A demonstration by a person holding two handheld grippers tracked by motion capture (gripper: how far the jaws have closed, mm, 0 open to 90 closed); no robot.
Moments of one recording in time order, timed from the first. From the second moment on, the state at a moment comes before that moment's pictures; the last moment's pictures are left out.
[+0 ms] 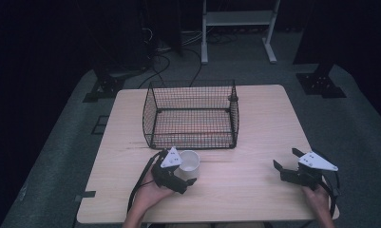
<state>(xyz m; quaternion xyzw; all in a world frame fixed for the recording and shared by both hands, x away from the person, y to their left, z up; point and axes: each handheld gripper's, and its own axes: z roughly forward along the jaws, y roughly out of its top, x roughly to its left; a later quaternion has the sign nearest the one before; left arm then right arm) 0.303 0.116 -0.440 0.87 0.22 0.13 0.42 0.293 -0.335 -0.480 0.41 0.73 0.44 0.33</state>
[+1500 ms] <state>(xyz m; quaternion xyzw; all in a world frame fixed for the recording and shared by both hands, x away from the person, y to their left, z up) 0.318 0.116 -0.417 0.88 0.20 0.10 0.43 0.292 -0.336 -0.480 0.41 0.73 0.44 0.33</state>
